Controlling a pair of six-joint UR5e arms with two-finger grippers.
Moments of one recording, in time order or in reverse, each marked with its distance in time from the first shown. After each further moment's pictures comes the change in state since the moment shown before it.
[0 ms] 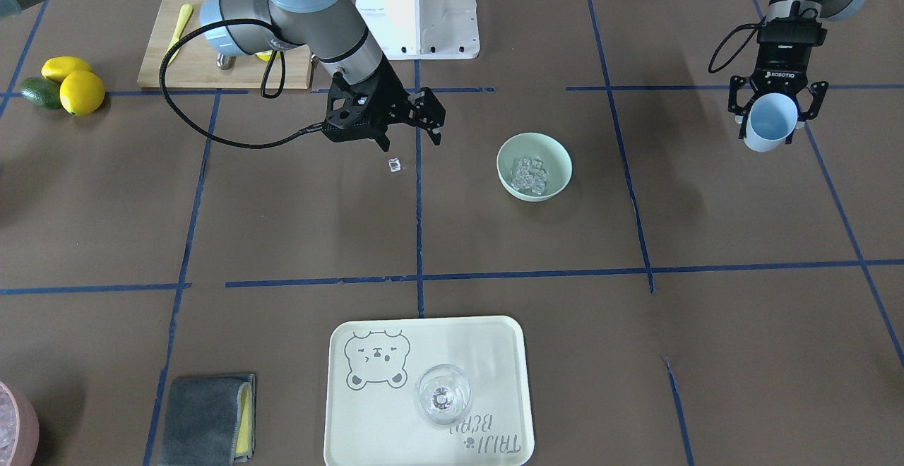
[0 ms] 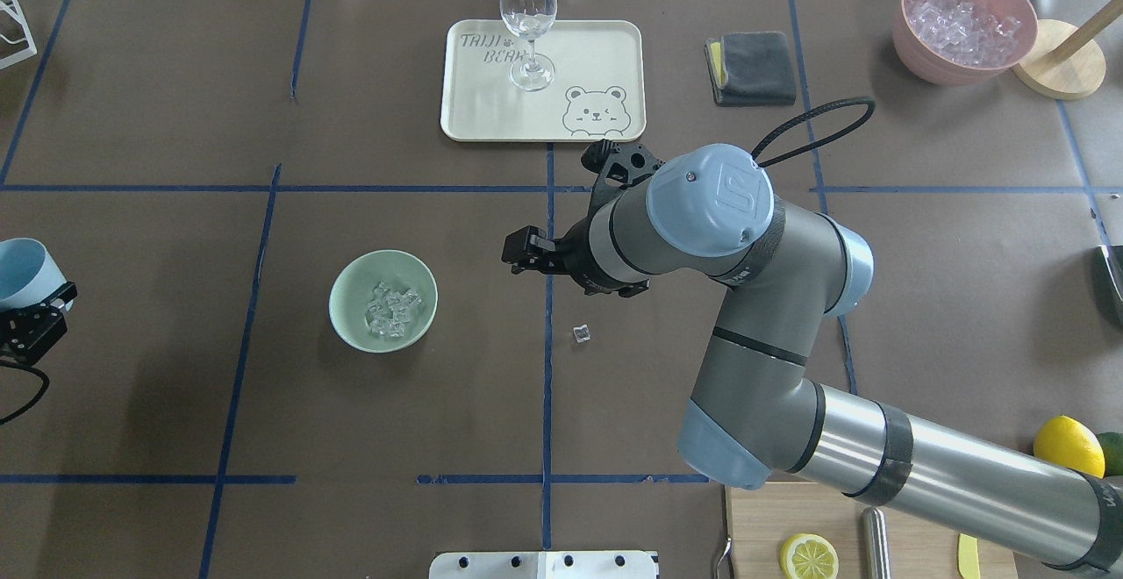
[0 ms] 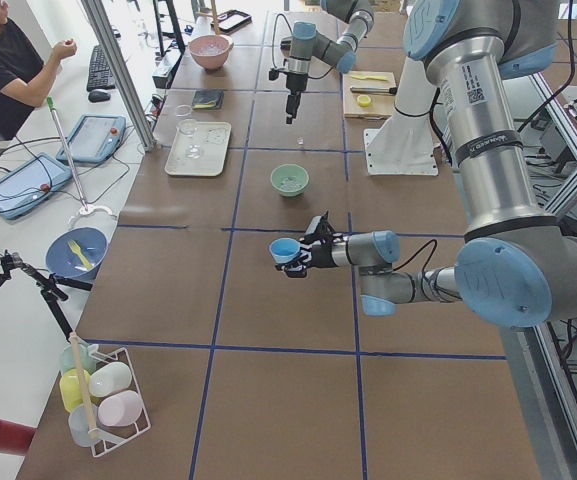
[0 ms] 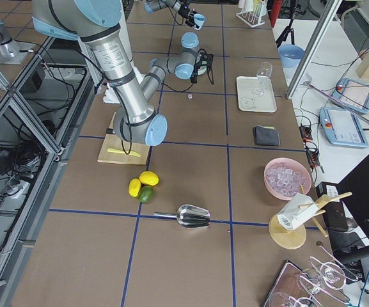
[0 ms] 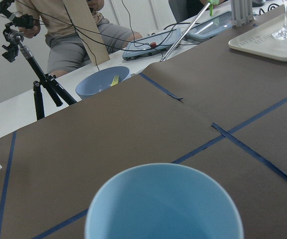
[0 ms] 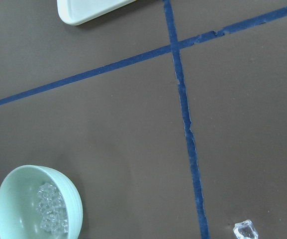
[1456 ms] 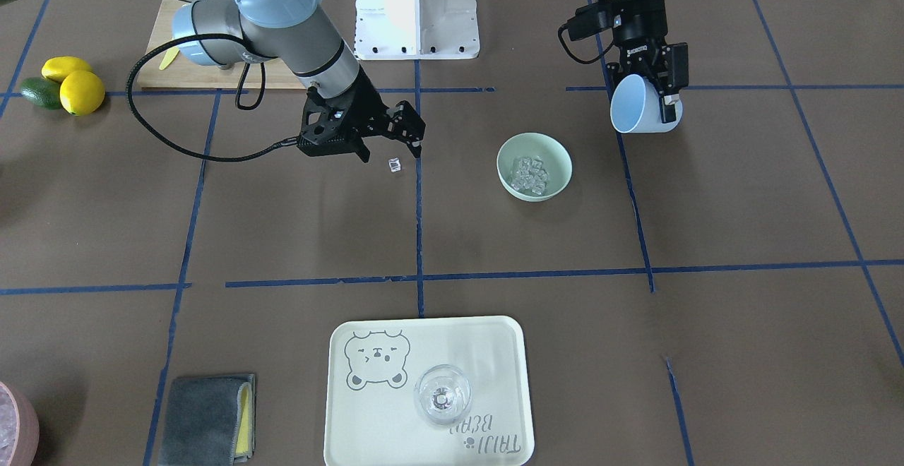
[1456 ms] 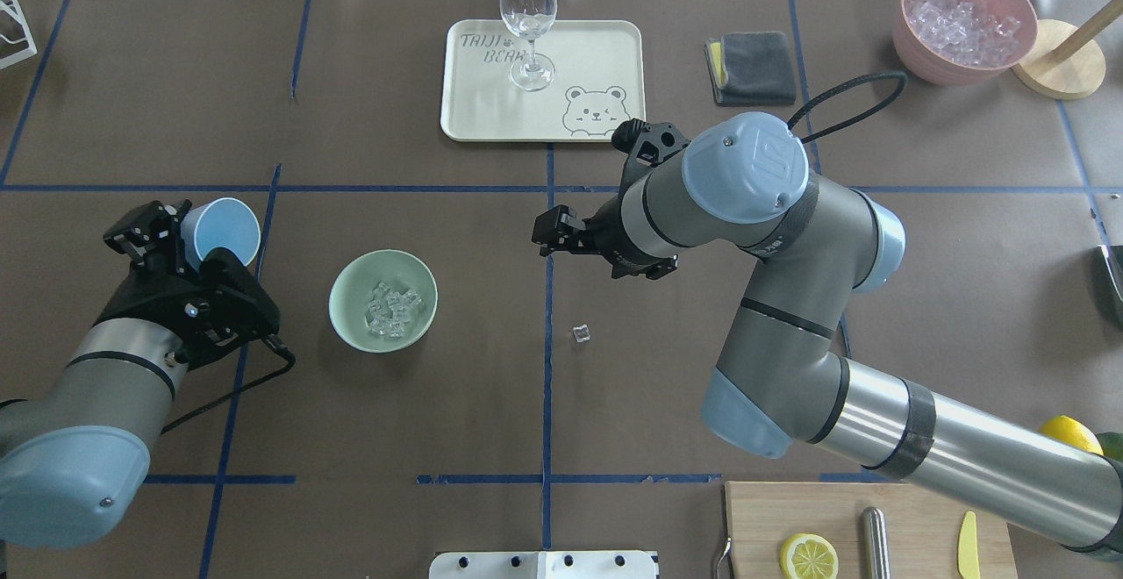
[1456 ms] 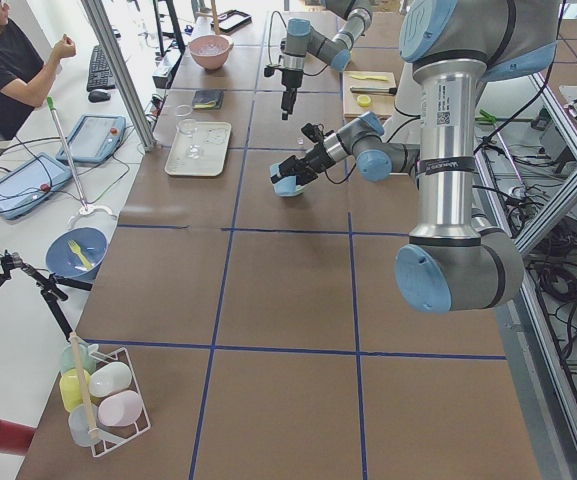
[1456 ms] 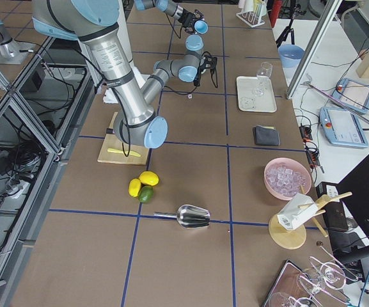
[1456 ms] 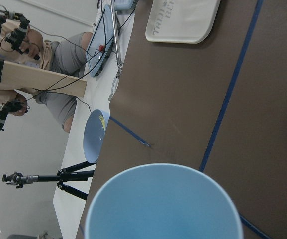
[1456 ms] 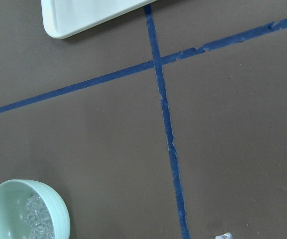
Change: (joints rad) left arm 0.064 -0.267 -0.603 1.390 0.101 0.493; right arm 0.034 -0.017 -0.004 0.002 0.037 -0.010
